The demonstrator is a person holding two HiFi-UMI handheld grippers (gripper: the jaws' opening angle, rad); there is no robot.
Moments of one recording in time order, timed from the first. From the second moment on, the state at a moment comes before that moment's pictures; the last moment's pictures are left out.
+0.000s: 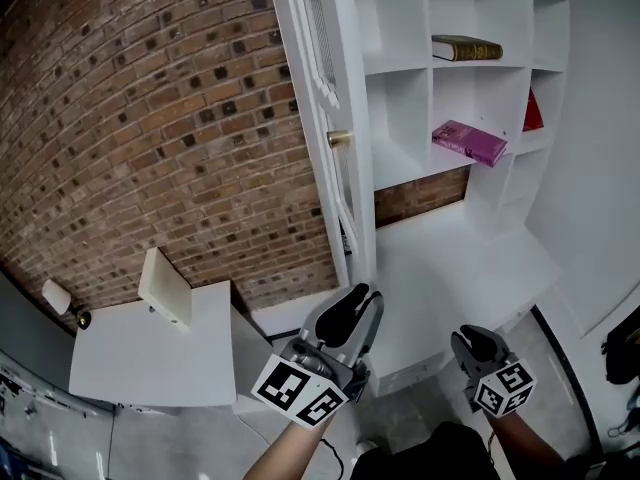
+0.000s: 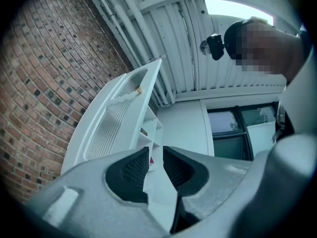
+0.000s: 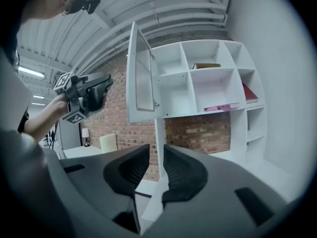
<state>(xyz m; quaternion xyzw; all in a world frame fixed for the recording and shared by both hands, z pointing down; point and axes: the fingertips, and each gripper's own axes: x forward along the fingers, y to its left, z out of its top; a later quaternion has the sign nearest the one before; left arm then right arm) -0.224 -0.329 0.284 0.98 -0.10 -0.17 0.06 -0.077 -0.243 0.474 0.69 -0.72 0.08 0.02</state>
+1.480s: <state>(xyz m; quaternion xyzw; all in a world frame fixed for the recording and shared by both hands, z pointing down) -0.086 -0.040 0.464 0.91 -0.38 -0.10 0.11 0.155 0.005 0.500 0.62 -0.78 0.09 -0.03</state>
